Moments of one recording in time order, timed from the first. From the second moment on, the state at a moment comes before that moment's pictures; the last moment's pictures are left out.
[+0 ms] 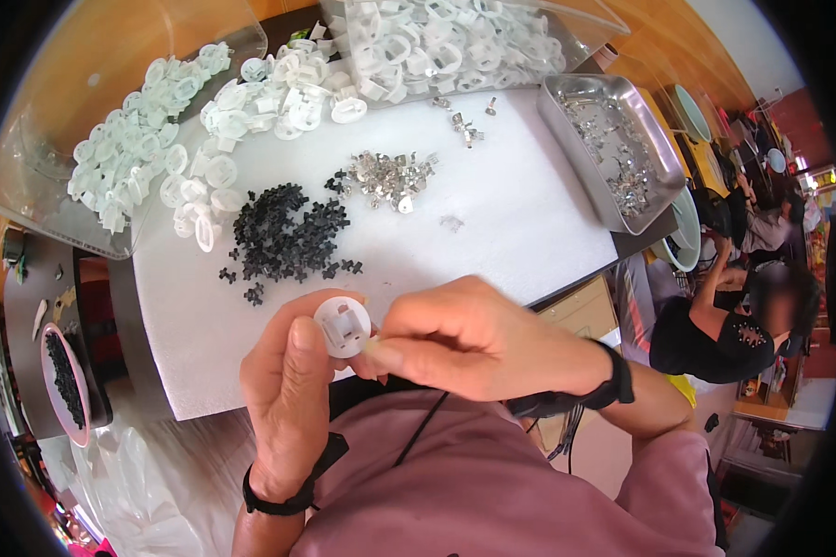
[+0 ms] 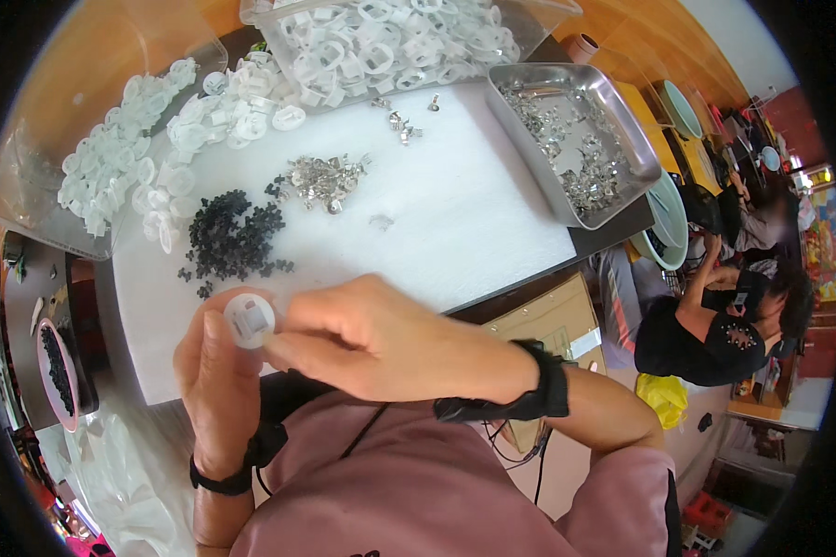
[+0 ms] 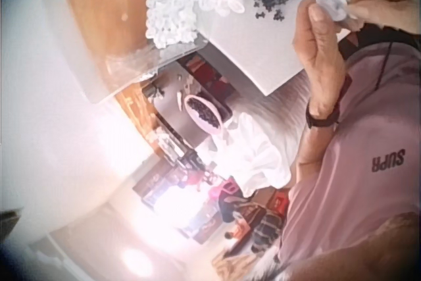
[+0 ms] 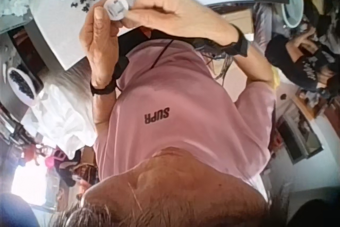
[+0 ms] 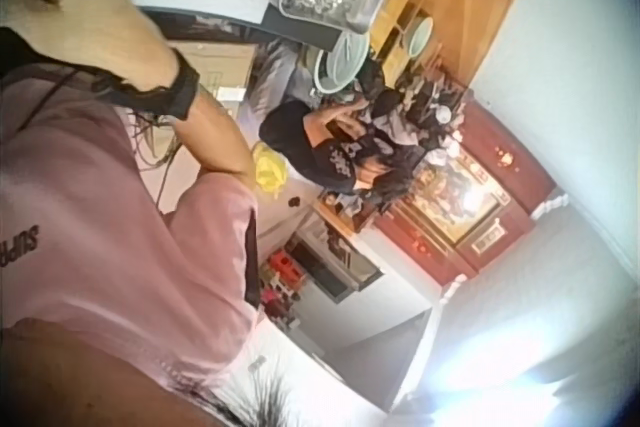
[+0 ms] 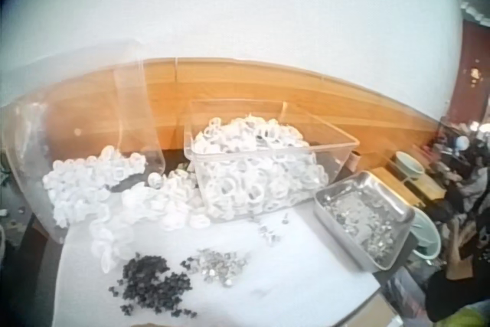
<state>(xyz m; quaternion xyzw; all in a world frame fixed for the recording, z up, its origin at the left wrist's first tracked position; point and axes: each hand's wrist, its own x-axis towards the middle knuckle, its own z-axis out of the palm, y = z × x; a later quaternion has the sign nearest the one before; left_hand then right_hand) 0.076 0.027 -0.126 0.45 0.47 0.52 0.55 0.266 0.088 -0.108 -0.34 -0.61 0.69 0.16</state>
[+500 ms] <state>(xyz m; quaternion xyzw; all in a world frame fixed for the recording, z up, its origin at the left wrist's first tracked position) 0.093 0.059 -0.139 0.32 0.46 0.47 0.68 0.322 0.153 -0.110 -0.39 -0.89 0.24 0.04</state>
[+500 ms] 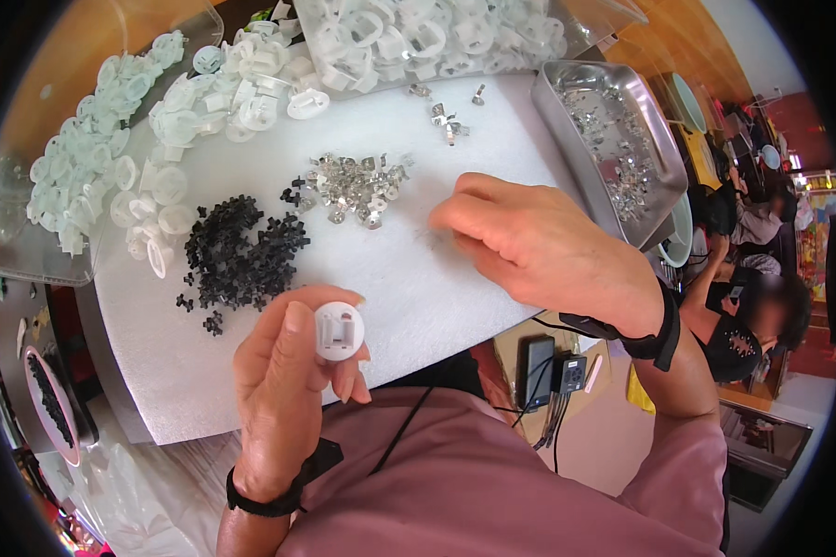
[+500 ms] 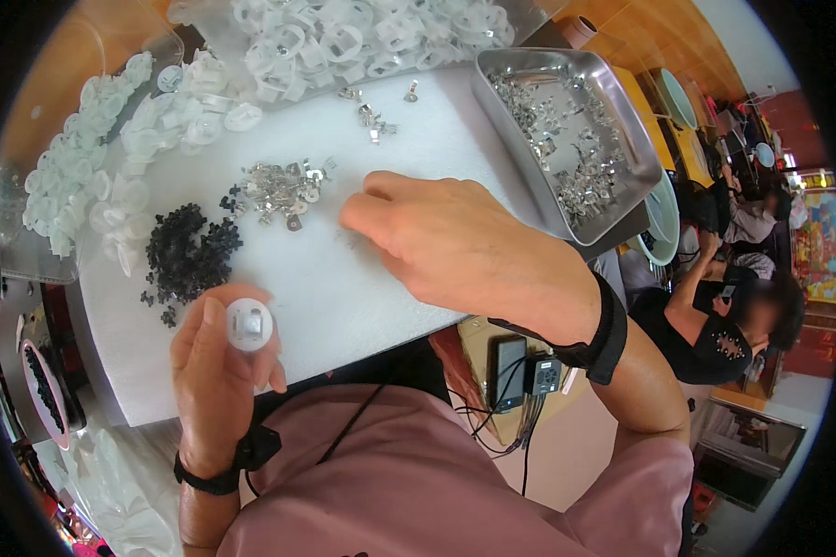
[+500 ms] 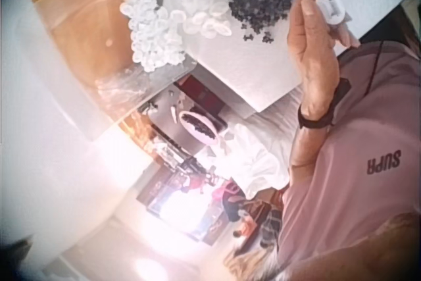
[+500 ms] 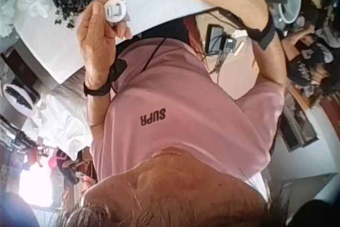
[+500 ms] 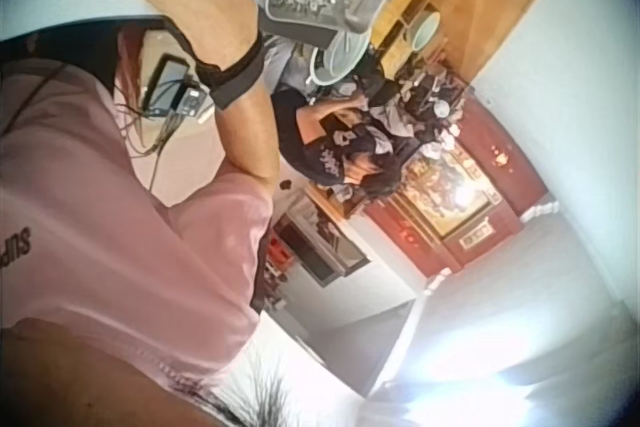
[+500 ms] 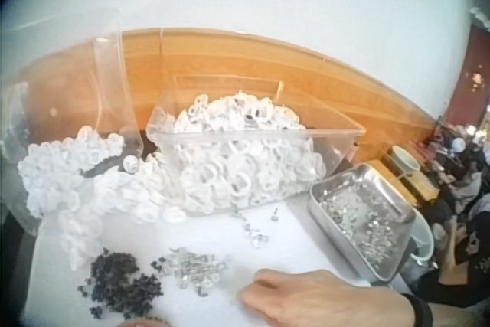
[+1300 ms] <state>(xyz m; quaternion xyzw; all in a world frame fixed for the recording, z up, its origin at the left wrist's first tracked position) 0.102 0.053 -0.147 0.33 0.48 0.53 0.62 0.322 0.157 -0.130 -0.37 -0.91 0.14 0.12</state>
